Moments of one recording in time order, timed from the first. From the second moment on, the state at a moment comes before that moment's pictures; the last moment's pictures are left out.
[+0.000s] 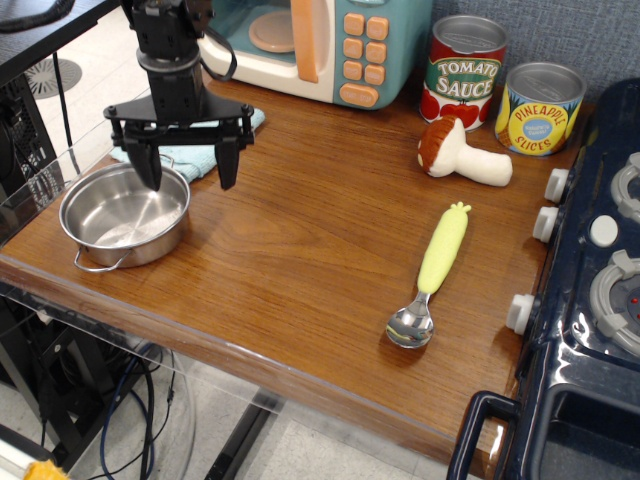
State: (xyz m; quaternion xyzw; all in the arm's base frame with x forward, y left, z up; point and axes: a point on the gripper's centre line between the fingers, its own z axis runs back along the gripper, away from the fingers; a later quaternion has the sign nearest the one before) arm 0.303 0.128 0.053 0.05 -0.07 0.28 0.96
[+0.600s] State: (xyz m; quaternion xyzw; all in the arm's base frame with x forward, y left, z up) arm 0.307 0.124 0.022 0.07 -0.03 0.26 0.96
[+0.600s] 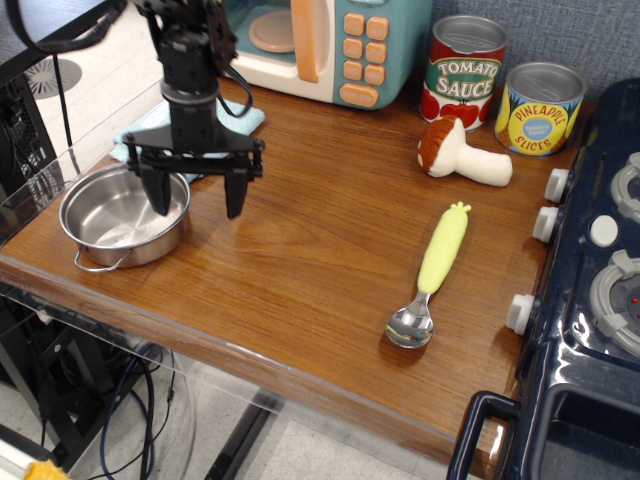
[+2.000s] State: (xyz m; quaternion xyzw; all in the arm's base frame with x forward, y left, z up) arm 0.317 0.124 0.053 0.05 -0.09 0.26 0.96
